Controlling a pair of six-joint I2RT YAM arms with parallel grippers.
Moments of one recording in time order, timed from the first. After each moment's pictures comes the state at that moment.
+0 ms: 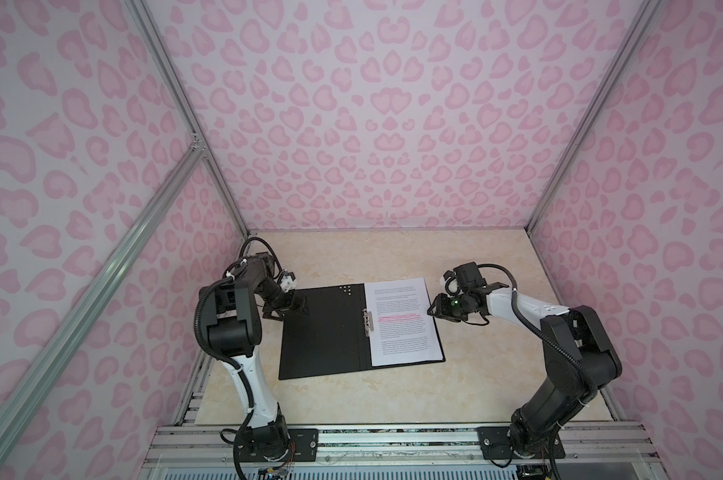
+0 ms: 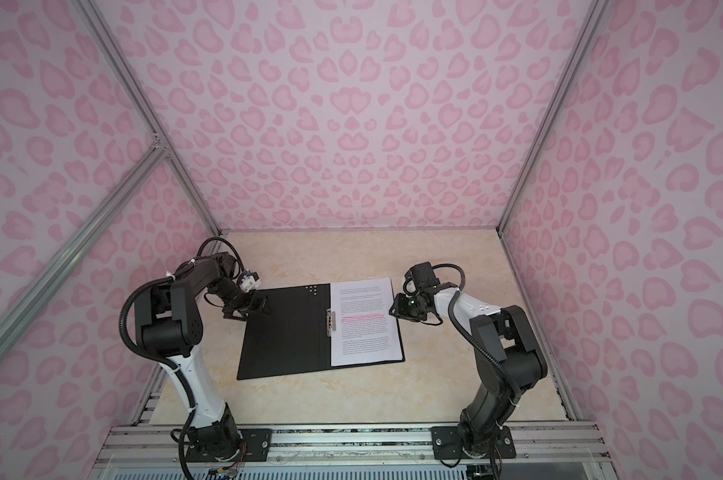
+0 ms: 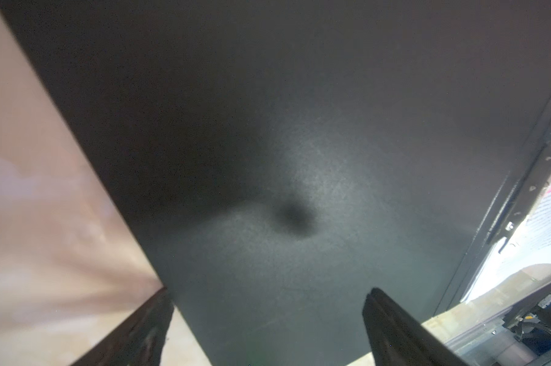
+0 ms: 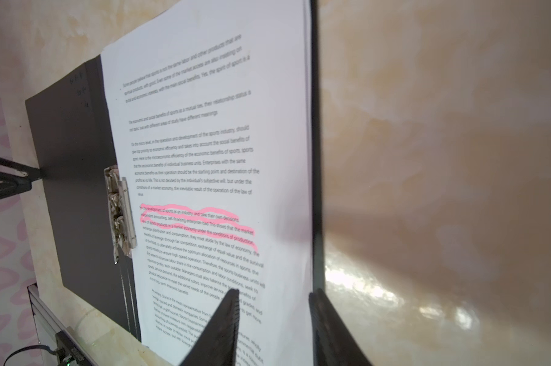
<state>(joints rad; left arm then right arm) 0.15 2.04 1.46 -1.10 0.32 0.23 0.33 1.70 1.02 -0.44 -0.40 0.43</state>
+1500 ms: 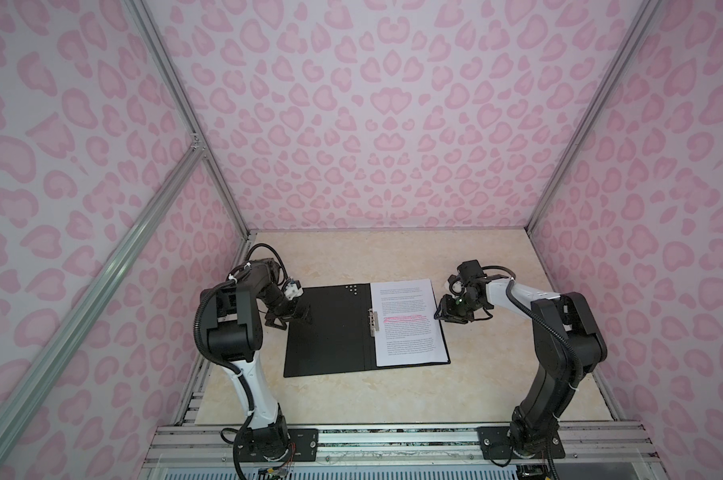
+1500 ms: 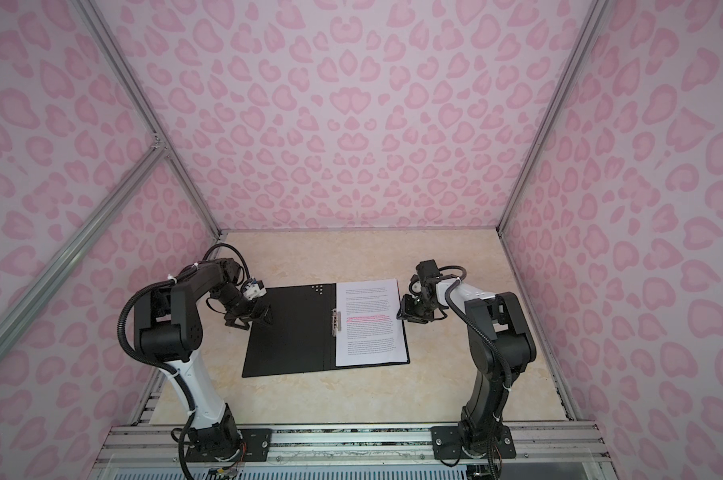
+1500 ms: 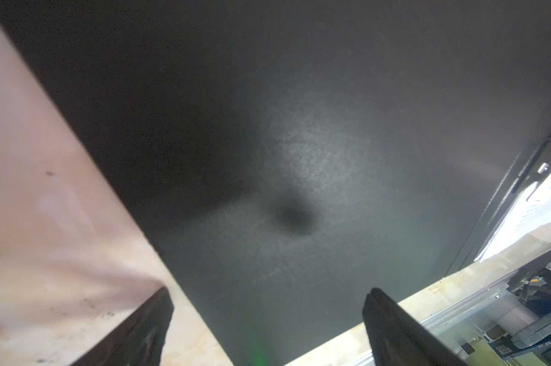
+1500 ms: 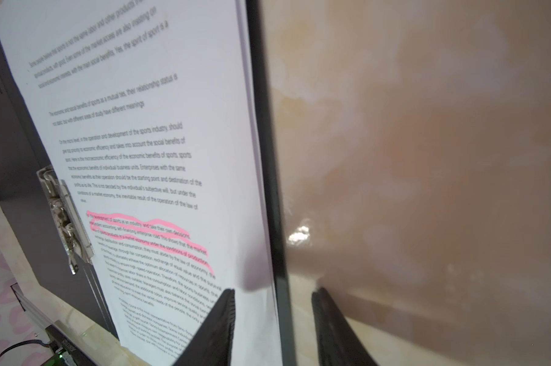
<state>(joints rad) 0.12 1.99 1.38 -1.15 0.31 0.27 0.22 1.83 1.10 -0.59 -0.41 0.36</state>
